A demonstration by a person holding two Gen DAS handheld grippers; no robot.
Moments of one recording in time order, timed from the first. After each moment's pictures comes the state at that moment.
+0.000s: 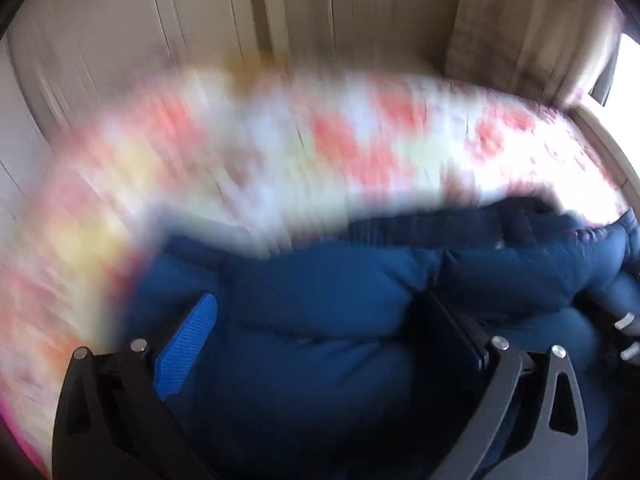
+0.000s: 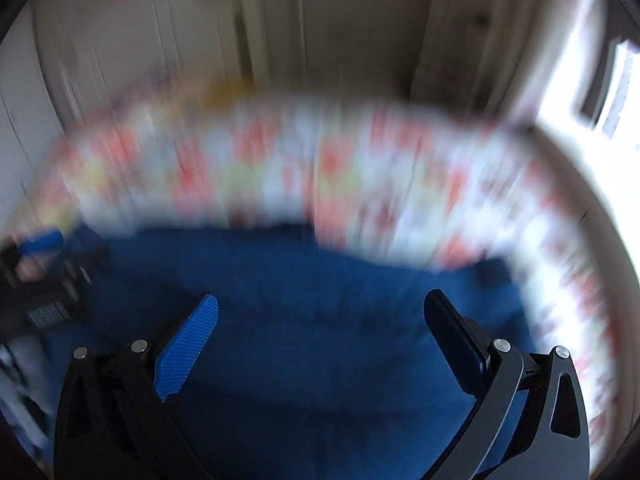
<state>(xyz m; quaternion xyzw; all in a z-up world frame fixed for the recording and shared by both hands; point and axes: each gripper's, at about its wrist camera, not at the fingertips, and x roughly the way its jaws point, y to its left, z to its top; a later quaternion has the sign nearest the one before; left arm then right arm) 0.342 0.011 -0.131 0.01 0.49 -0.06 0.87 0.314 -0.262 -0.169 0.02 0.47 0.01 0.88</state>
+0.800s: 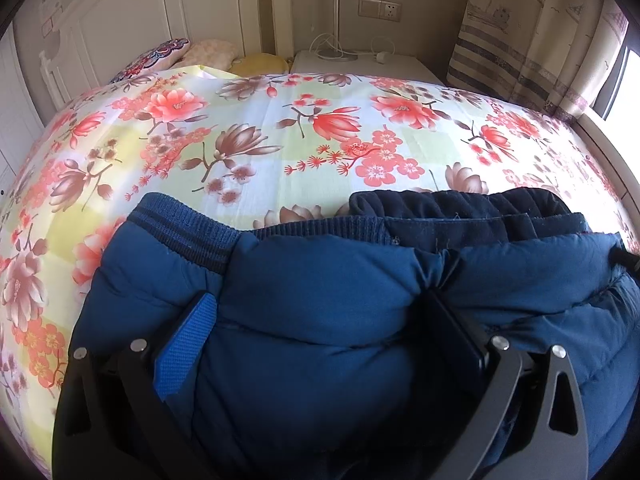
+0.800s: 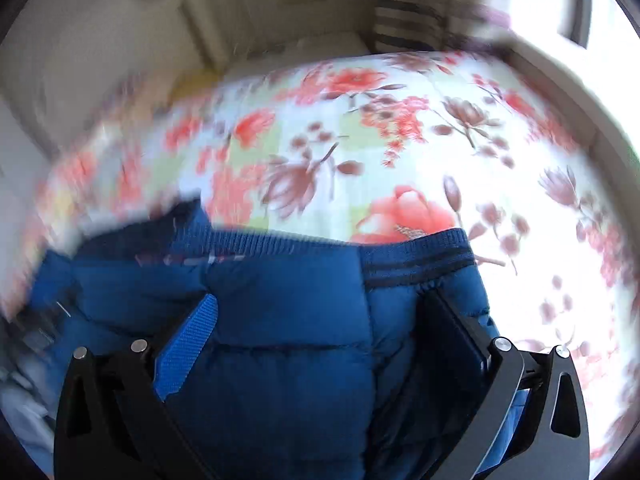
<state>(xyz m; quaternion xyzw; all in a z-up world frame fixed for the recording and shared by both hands) 0.334 0.005 -0.137 0.03 0.46 -0.05 0.89 0.316 -0.354 -0.176 0.13 0.45 -0.02 0.88</state>
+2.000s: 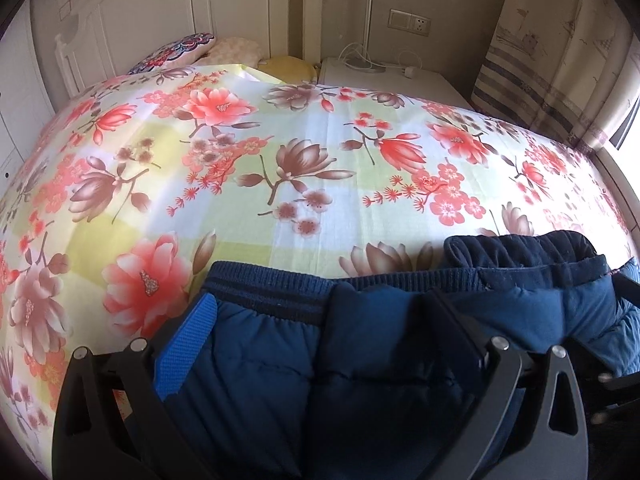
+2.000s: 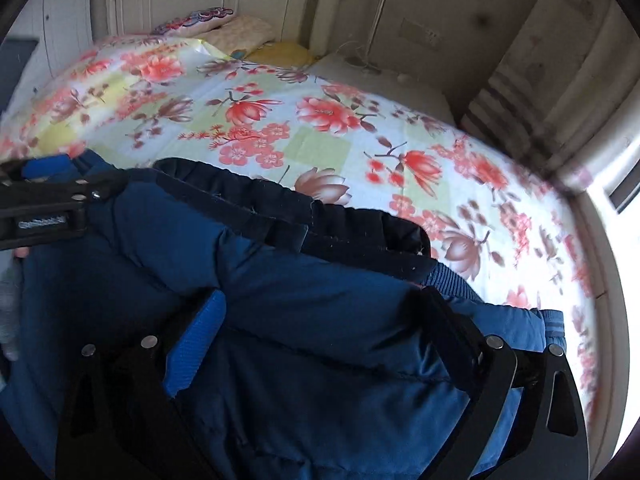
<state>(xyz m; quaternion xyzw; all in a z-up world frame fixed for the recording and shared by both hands) 0.362 0.061 -0.130 0.00 0.45 -0.03 0.89 0.331 -0.181 -0.177 -0.11 0.44 0.05 0.89</state>
